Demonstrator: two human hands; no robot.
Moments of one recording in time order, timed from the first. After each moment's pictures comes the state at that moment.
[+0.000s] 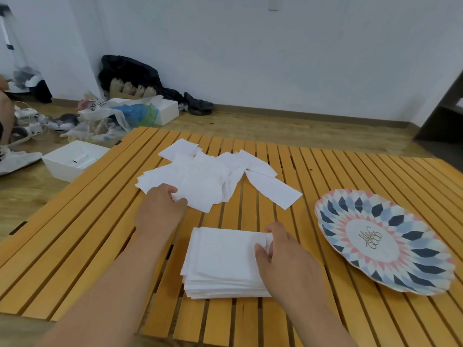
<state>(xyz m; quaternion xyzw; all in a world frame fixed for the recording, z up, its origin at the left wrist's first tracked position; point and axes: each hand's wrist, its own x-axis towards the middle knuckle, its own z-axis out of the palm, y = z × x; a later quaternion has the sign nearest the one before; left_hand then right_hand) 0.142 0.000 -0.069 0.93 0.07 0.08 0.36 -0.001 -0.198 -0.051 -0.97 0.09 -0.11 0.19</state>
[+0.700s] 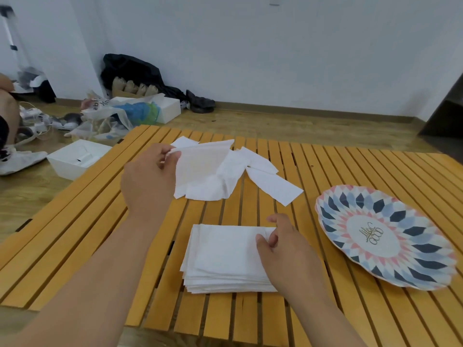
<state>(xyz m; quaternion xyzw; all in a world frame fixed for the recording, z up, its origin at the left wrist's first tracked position) 0.125 -0.007 -0.007 0.85 0.00 0.38 0.36 -0.001 -0.203 -0.049 -0.95 0.10 -0.13 0.28</state>
